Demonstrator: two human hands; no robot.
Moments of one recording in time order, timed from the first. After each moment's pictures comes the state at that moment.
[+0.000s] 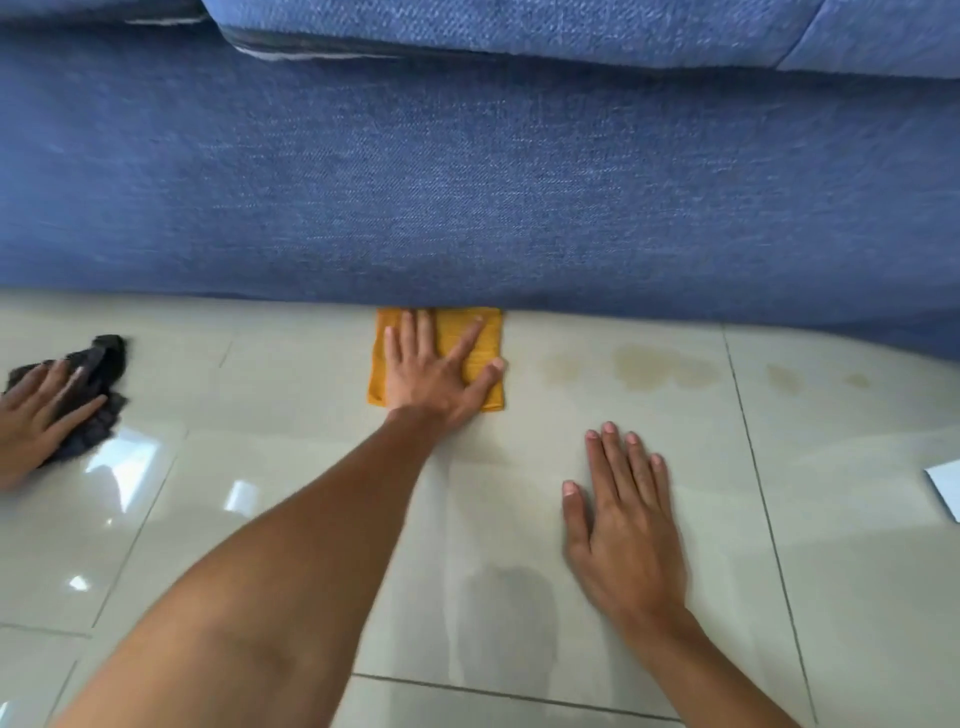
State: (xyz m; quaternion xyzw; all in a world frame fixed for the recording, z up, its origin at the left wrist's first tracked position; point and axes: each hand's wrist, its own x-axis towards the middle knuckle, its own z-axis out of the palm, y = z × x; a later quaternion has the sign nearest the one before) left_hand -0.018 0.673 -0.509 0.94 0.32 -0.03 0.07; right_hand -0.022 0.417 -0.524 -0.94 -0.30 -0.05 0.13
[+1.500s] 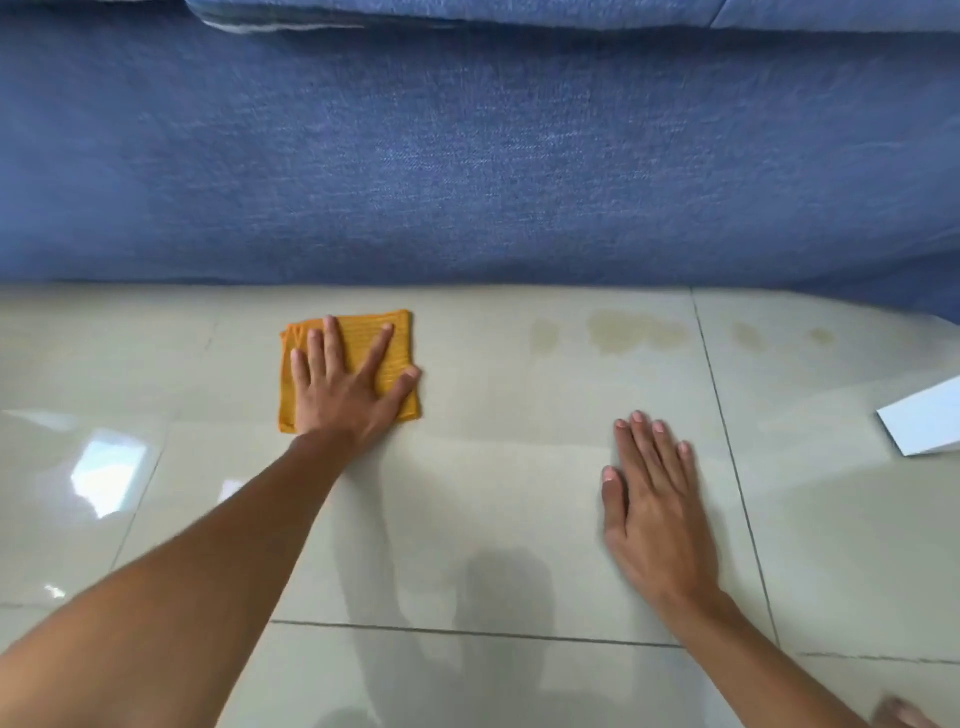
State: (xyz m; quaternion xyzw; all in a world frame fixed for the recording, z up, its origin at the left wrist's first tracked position) left_hand -0.100 0.694 -0.506 0.92 0.37 -0.05 0.06; right_hand -0.025 0.362 -0.532 -0.94 -0.29 -0.09 0.14
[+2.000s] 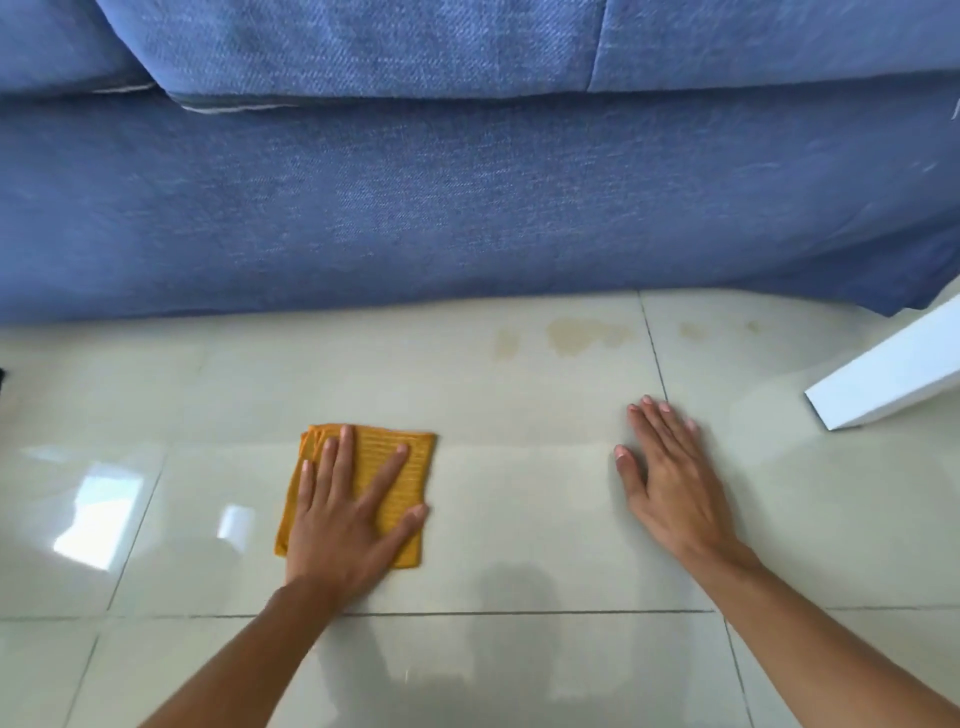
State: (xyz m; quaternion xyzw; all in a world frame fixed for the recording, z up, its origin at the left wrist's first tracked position) left_hand -0.199 0.601 -0.497 0.96 0.27 -0.06 0.05; right_hand 0.021 0.314 -0.517 -0.94 -0.28 -0.07 0.15
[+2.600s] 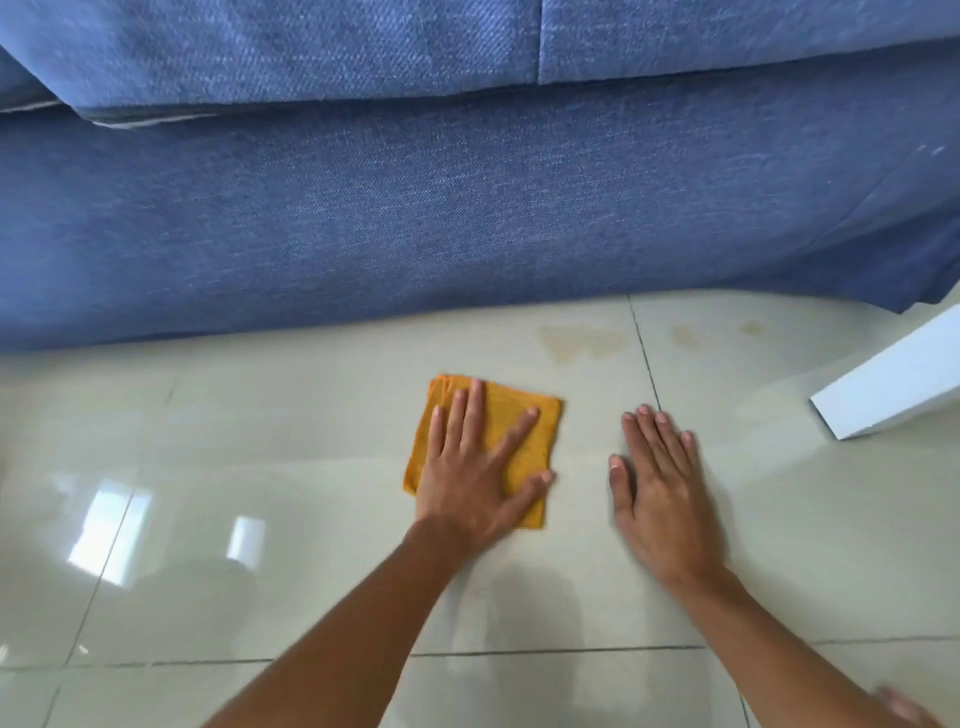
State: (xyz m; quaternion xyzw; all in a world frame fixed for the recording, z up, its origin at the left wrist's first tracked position) left_hand -0.065 0.525 -0.498 0.99 0.15 -0.04 0.06; right_hand 0.022 0.320 -0.539 -0.95 -0.25 -0.13 0.16
